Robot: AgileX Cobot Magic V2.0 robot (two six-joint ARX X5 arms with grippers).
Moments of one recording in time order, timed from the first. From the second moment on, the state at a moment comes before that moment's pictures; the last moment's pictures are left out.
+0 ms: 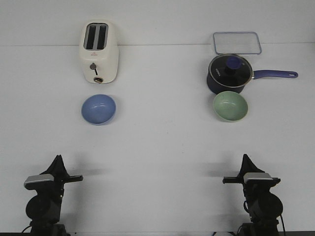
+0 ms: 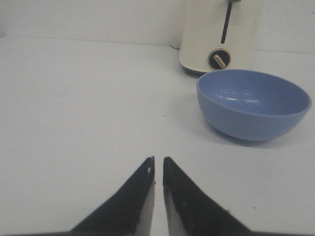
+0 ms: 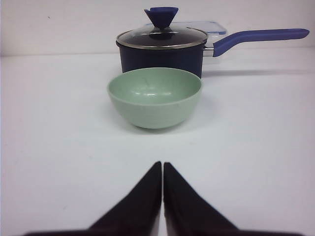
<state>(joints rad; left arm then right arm) -0.06 0.00 0.03 0.02 -0.18 -0.05 0.01 0.00 0.02 -0.11 0.00 0.08</state>
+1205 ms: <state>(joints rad) -0.06 0.00 0.03 0.02 -0.18 -0.05 0.01 0.00 0.02 -0.11 0.00 0.13</state>
